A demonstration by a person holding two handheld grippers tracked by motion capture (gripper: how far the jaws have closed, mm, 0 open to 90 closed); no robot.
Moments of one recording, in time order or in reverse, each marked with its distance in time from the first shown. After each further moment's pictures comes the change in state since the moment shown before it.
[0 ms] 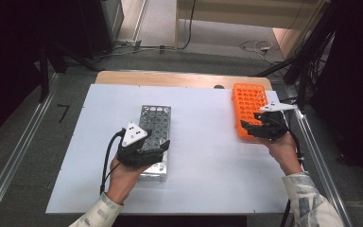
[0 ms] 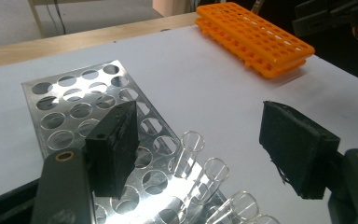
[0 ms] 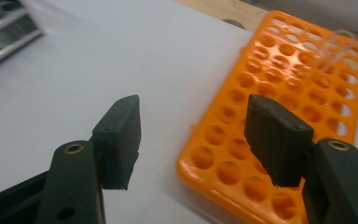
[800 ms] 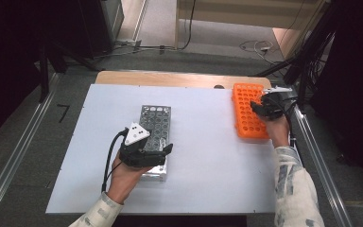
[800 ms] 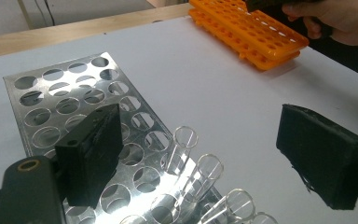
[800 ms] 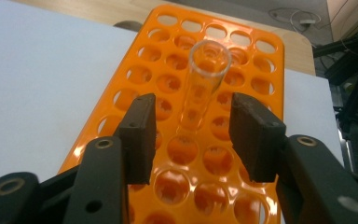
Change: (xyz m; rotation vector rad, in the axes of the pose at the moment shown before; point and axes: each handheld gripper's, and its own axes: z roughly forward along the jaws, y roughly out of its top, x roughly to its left) left arm 0.000 0.000 0.006 0.032 -0.037 -0.001; right arm -0.064 0.019 0.076 0.011 -0.210 0.157
